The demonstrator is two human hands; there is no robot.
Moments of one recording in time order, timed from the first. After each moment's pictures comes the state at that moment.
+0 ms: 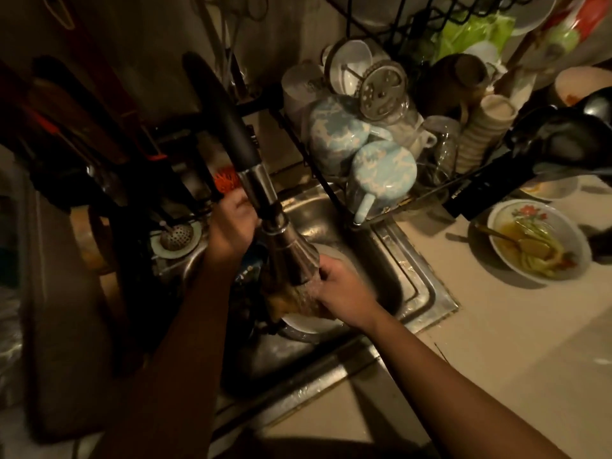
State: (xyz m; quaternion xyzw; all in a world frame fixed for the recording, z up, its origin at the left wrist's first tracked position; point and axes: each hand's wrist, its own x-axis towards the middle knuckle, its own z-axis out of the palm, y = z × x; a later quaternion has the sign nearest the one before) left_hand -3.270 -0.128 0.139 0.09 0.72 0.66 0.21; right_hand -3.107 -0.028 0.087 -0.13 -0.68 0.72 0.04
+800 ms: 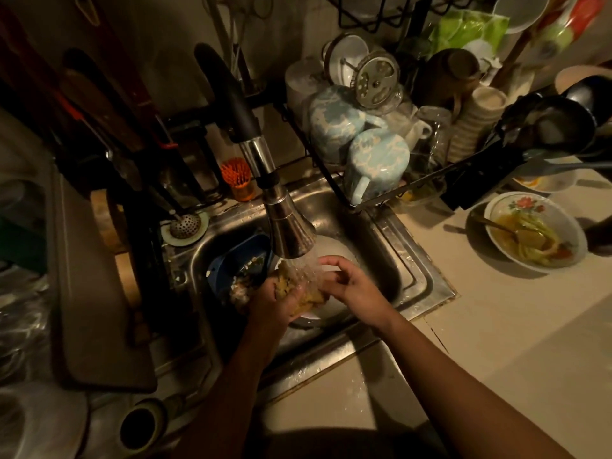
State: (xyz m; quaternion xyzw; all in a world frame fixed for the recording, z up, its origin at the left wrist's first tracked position) left_hand -3.132 -0.177 0.081 -0.01 0.71 0.63 0.32; right_hand -3.063 -0.021 0.063 -0.22 -0.61 0.76 -0.02
